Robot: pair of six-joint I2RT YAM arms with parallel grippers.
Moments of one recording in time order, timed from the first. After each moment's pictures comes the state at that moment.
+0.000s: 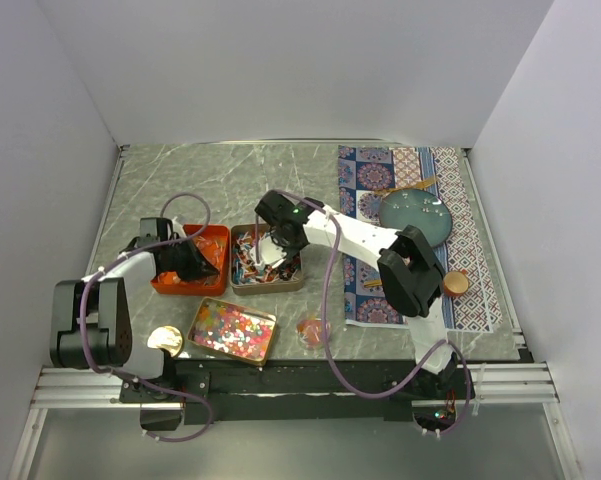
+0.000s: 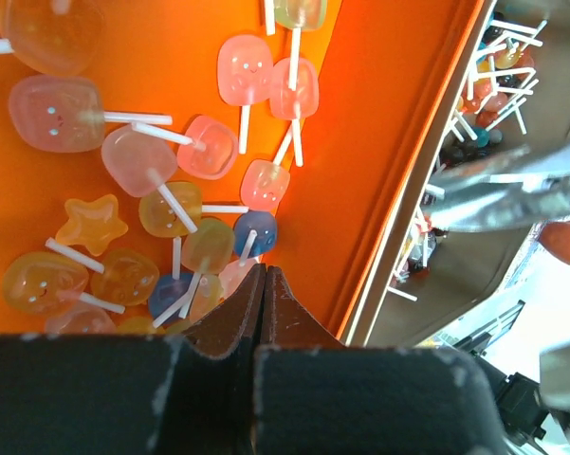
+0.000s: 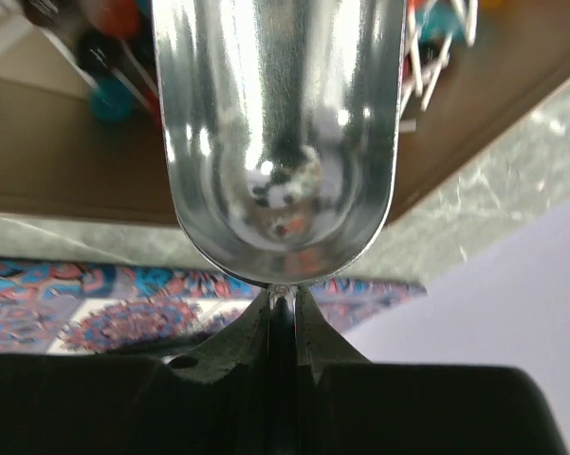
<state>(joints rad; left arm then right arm) 0.06 1.44 0.66 -0.24 0.53 -0.52 0.85 2.05 1.67 -0.87 0.28 -1.44</state>
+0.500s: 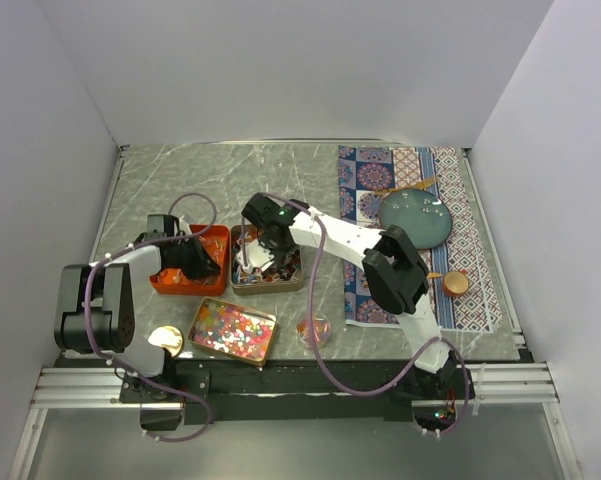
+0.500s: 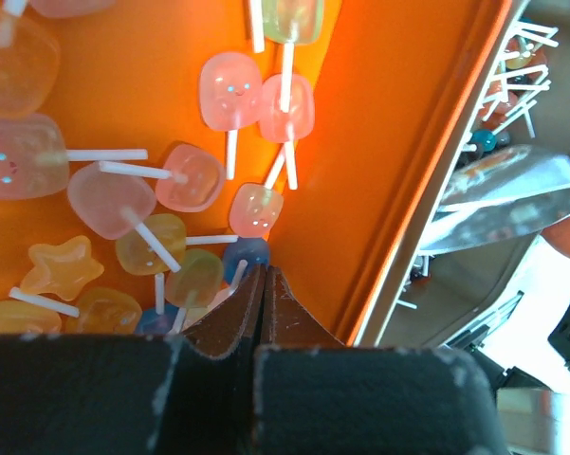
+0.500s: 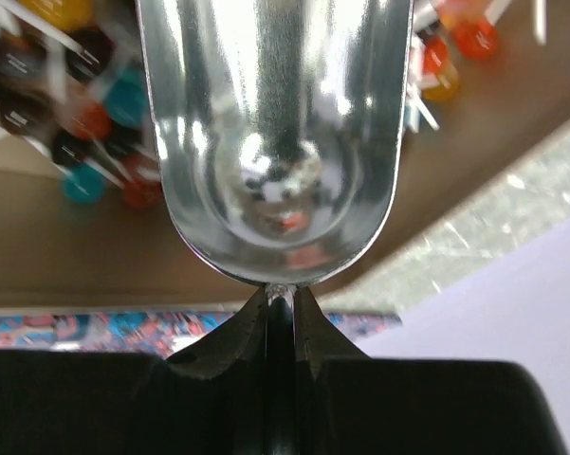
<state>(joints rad) 0.02 1.54 0.70 -0.22 0.54 -0.52 0.88 2.15 1.78 -0.88 0.23 -1.44</state>
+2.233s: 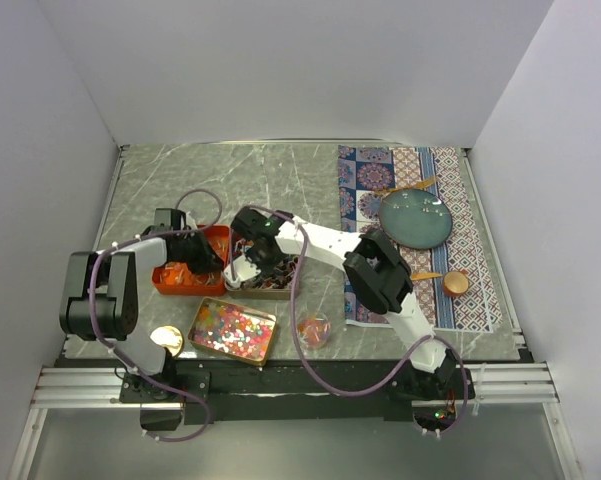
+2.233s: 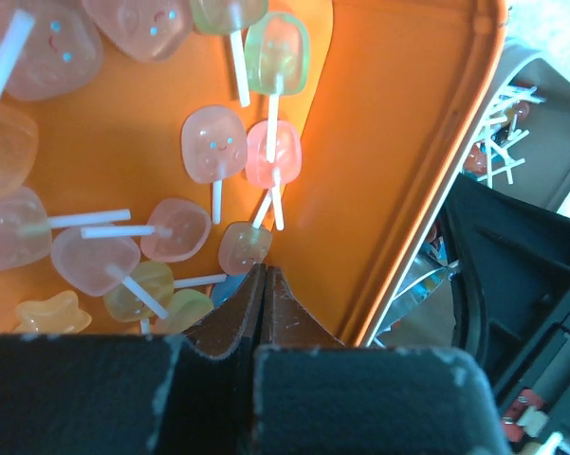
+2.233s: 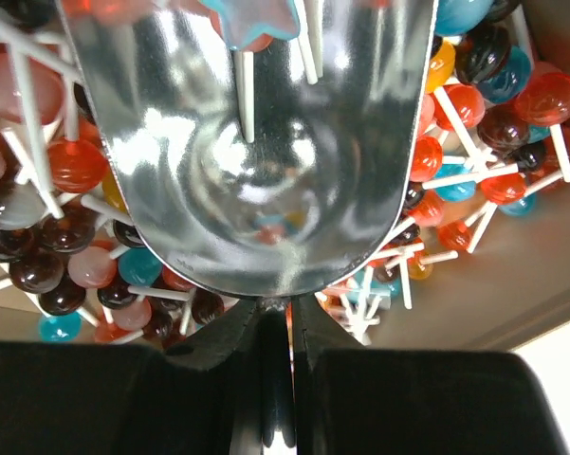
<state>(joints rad) -0.01 1.62 0.77 -0.22 0.53 -0.55 0.93 2.26 1.83 -0.85 0.04 -1.42</state>
